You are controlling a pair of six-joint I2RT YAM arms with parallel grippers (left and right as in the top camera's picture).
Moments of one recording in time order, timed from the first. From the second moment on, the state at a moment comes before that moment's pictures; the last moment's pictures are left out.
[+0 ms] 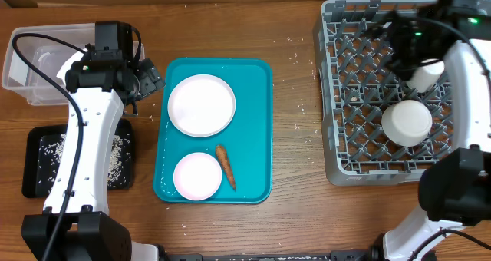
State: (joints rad) left arm 0.02 1.62 1.49 -1.02 -0.20 -0.52; right arm -0.12 1.90 1.86 -1.10 -0.49 0.58
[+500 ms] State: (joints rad) left arm 0.02 1.62 1.49 -1.02 -0.19 -0.52; right arm 0.60 2.16 1.86 -0.94 -0.04 0.68
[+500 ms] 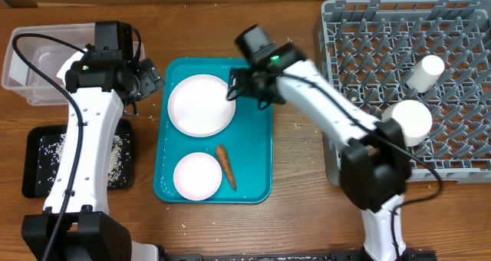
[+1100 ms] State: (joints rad) left arm 0.02 1.62 1.49 -1.02 -0.19 -0.52; right arm 0.65 2.32 1.85 -0.85 -0.01 0.72
